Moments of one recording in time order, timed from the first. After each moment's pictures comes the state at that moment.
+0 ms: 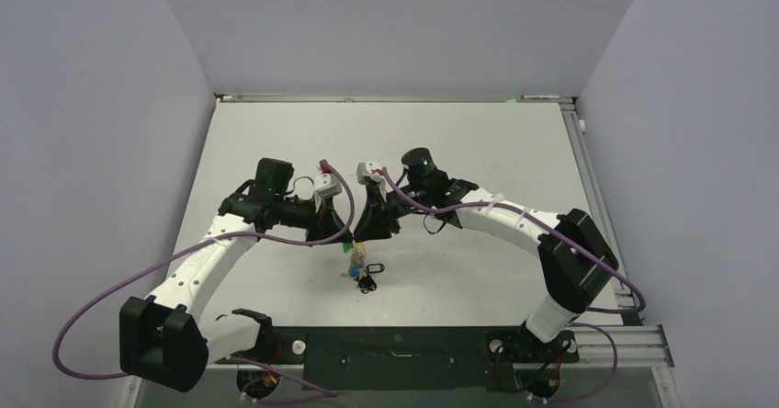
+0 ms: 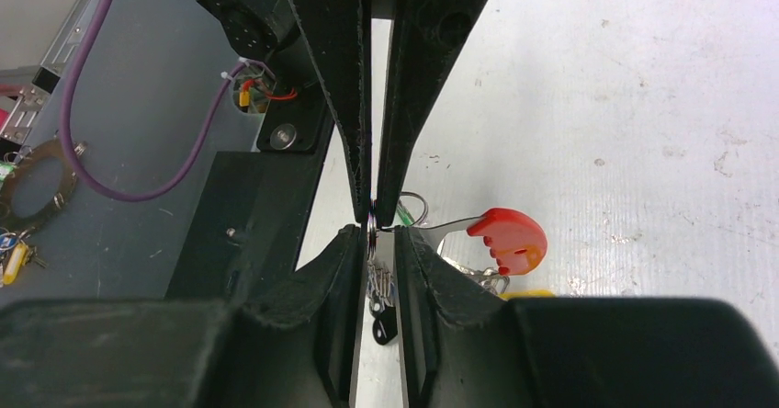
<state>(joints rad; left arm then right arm) -0.30 1.17 0.88 -0.64 1.08 0.46 0.77 1.64 1.11 0.02 -1.06 -0.13</state>
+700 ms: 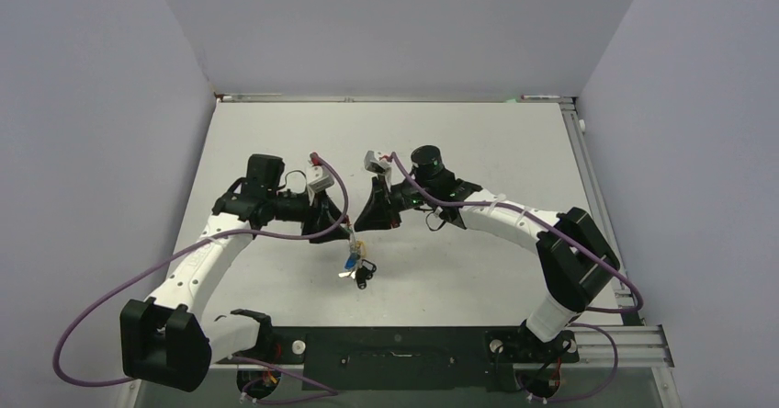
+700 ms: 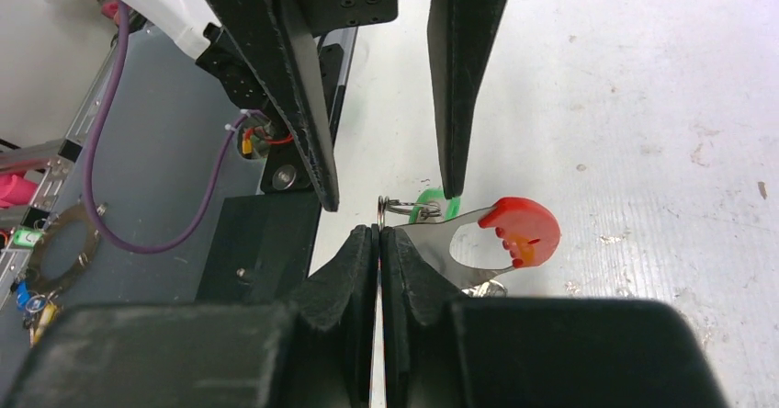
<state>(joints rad) -0.24 1.17 0.88 -0.59 1.07 0.44 0.73 1.64 1.06 0.20 -1.04 0.07</state>
